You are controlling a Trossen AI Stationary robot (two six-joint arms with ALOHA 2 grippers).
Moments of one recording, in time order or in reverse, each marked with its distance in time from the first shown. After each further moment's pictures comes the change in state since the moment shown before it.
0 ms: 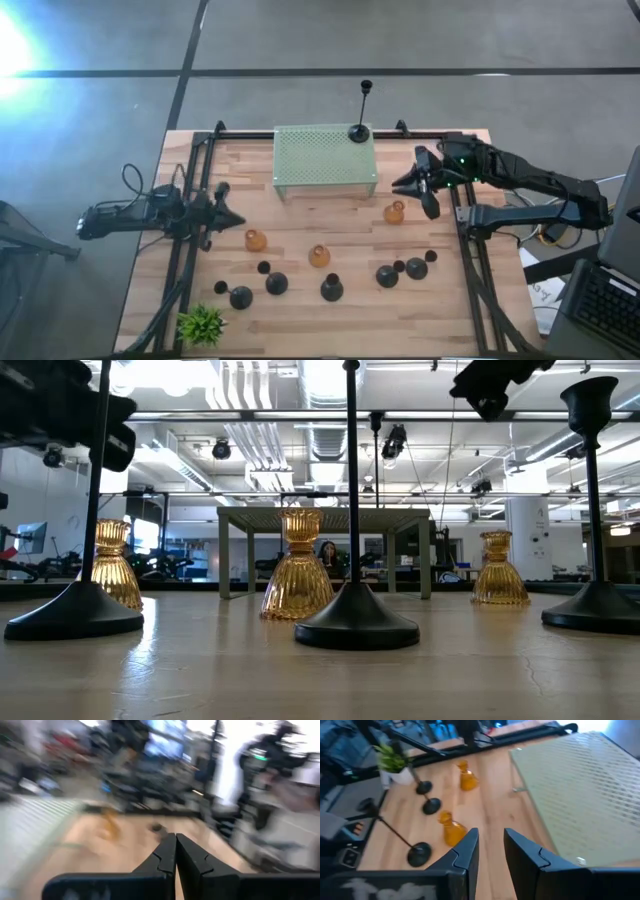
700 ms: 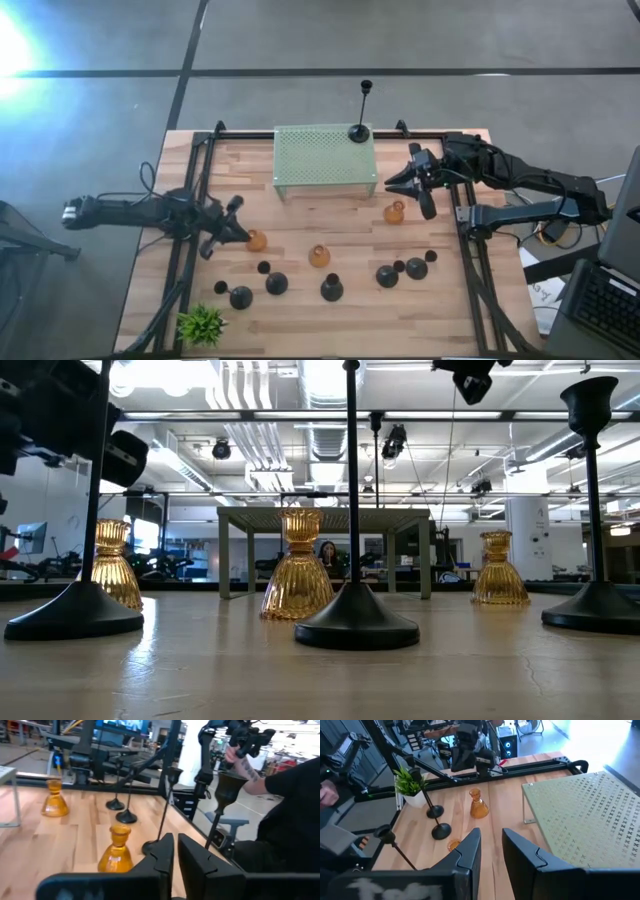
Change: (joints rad) left arm -0.043 0.293 -0.045 0.244 0.165 -0.055; right arm 0.049 0.036 0.023 0.153 0.011 -0.001
